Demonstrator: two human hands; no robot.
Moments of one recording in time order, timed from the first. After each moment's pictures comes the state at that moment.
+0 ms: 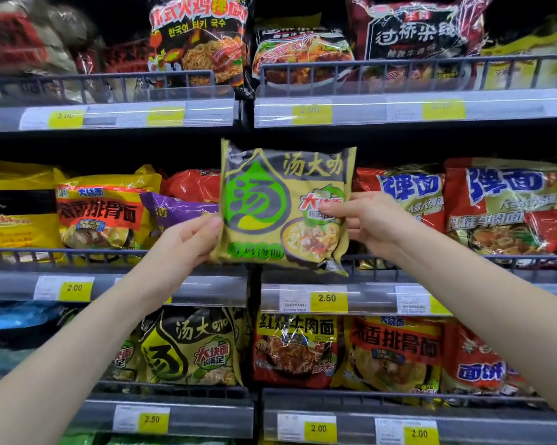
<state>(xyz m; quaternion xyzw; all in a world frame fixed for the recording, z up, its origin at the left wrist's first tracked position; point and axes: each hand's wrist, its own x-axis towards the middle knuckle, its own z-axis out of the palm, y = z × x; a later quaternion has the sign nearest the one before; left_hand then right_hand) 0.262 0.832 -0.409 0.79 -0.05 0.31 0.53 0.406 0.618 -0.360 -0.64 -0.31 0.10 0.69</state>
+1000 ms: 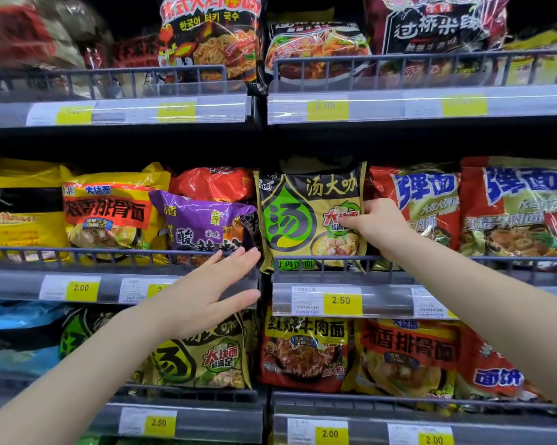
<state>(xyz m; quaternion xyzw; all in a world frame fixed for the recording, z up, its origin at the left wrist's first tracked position) 0.271 0.851 -0.444 0.98 -0.06 0.20 0.06 0.446 0.643 -0.378 -0.77 -0.26 -0.07 0.58</state>
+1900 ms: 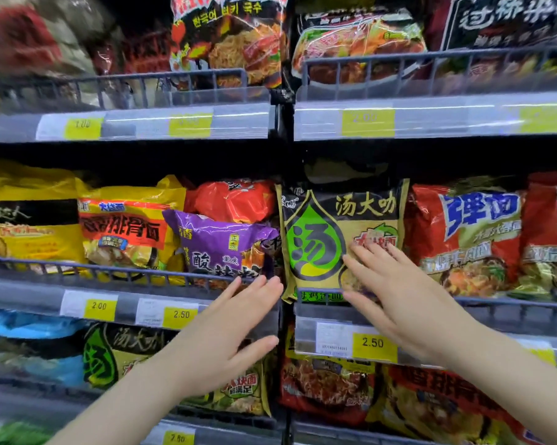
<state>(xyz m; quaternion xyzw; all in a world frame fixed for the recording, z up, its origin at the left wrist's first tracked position) 0.268 0.850 -0.451 0.97 -0.06 0.23 0.03 0.419 0.631 -0.413 -0.83 -0.46 -0.31 -0.01</state>
